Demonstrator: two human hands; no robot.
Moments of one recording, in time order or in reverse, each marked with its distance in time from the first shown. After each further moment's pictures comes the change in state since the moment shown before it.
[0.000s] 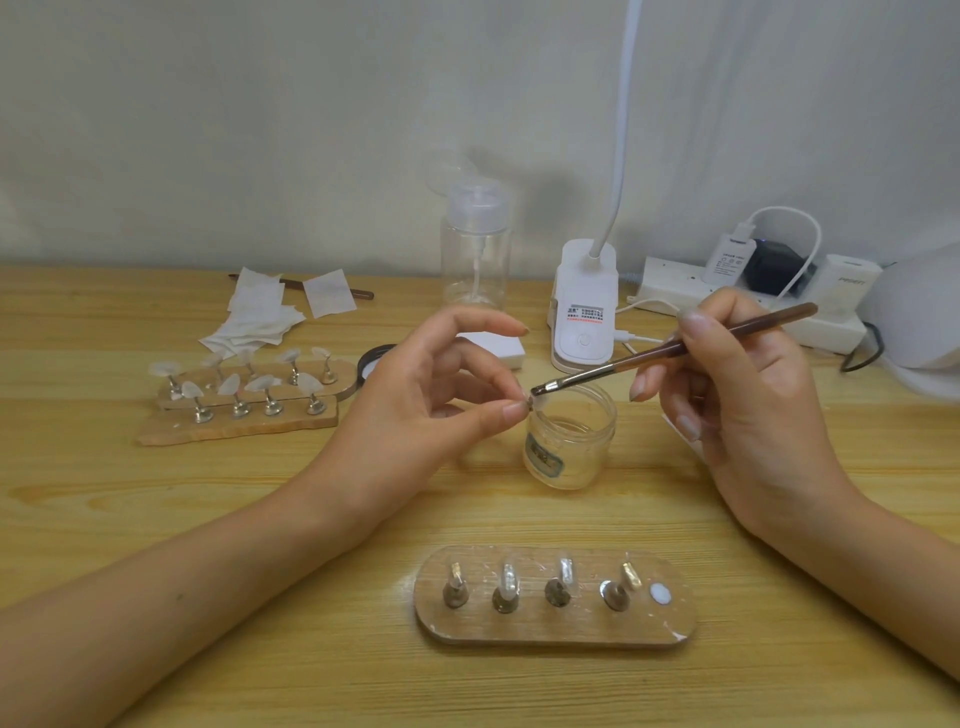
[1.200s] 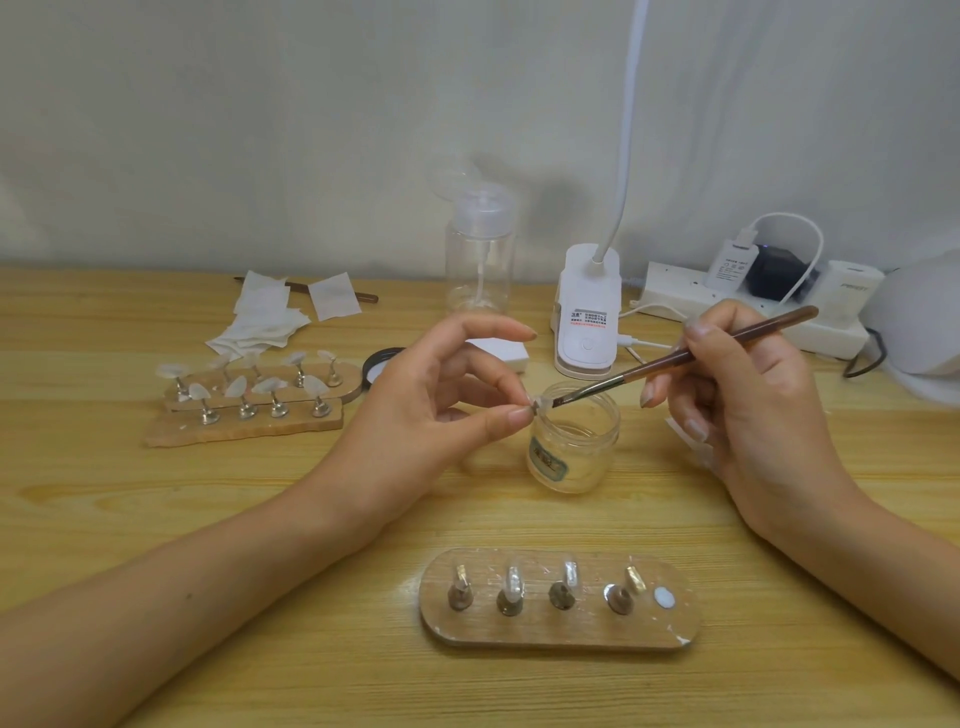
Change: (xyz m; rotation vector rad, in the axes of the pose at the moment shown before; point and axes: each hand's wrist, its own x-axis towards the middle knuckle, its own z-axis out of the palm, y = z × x) left_hand -0.001 0.000 0.000 0.004 -0.012 -0.007; right_hand 0.002 0.002 -0.004 -0.041 0.061 0.053
